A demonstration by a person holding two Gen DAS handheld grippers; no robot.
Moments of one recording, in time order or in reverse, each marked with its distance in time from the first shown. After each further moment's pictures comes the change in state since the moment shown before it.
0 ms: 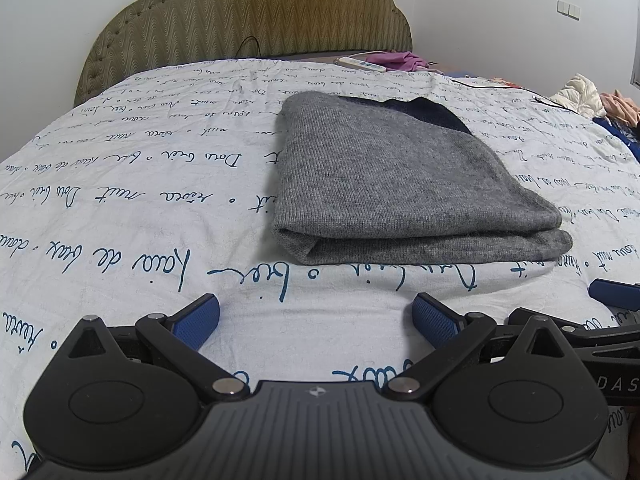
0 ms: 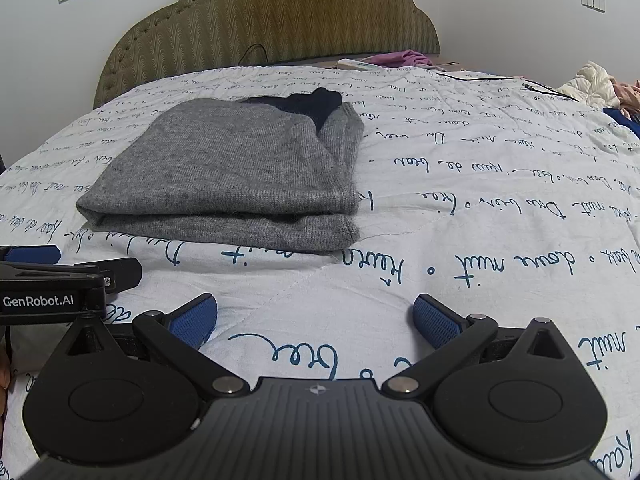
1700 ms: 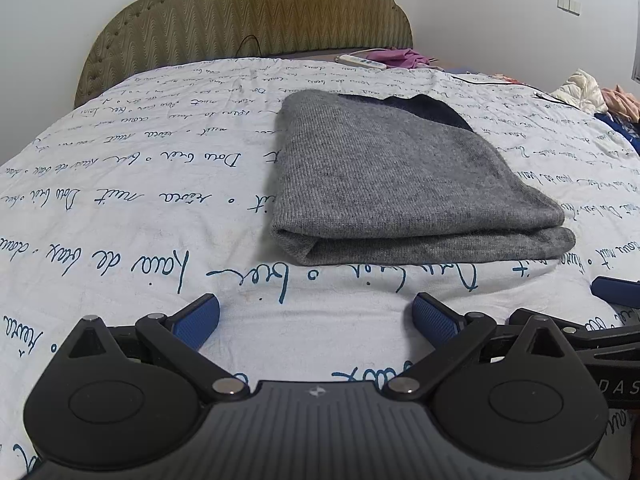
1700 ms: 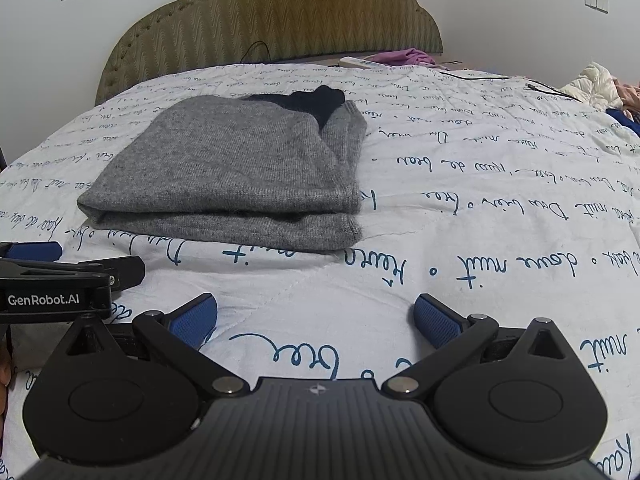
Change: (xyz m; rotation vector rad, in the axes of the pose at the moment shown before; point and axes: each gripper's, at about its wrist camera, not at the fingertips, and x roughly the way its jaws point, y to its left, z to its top) left arm 0.001 -0.001 0.001 0.005 0.003 0.004; right arm 0.000 0.002 0.000 -0.012 0.005 0.000
